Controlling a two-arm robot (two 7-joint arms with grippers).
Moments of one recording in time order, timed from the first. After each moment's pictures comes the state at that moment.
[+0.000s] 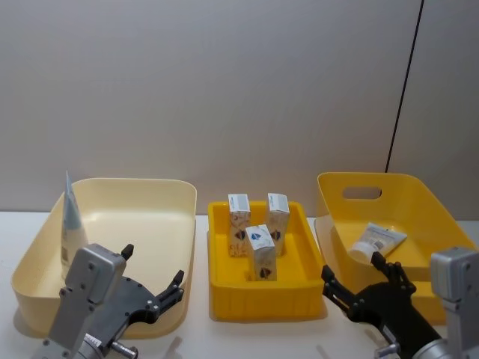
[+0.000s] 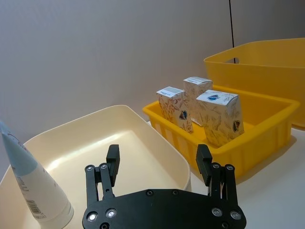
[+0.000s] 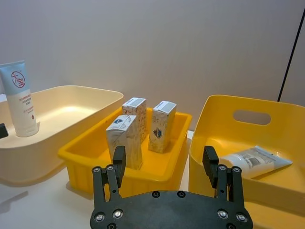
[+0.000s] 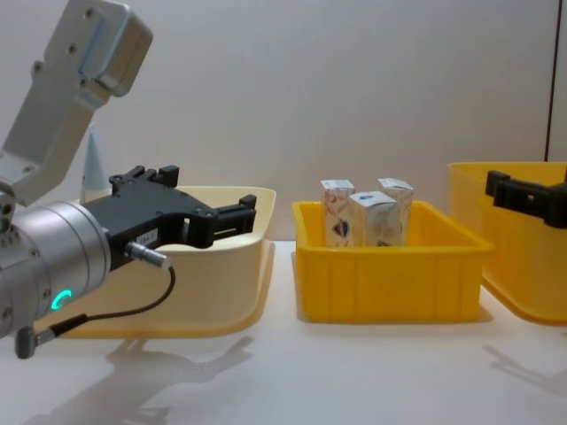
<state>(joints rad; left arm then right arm) -0.24 0.38 0.45 -1.63 -0.20 0.01 -0.01 0.04 0.34 -0.21 -1.74 0.30 0.07 0.10</state>
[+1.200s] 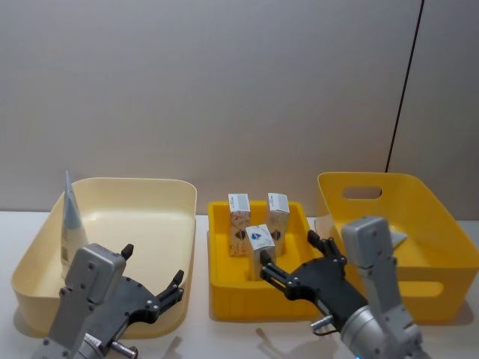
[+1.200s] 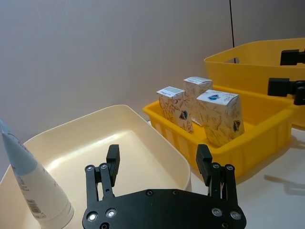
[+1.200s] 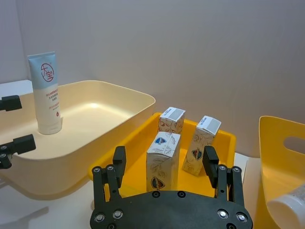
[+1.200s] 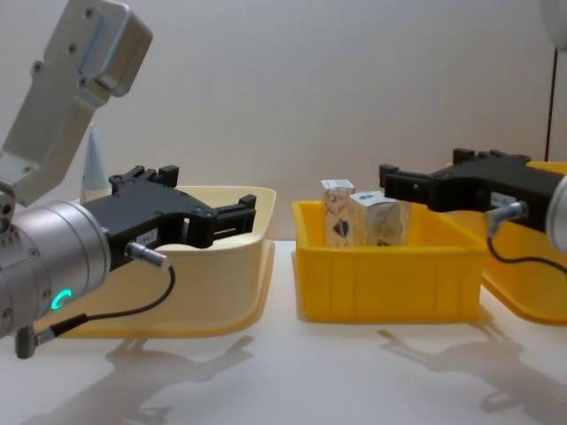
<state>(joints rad) -0.24 0.38 0.45 -1.63 -0.20 0.01 -0.01 0.23 0.26 -0.33 -1.60 0.19 0.12 0.15</state>
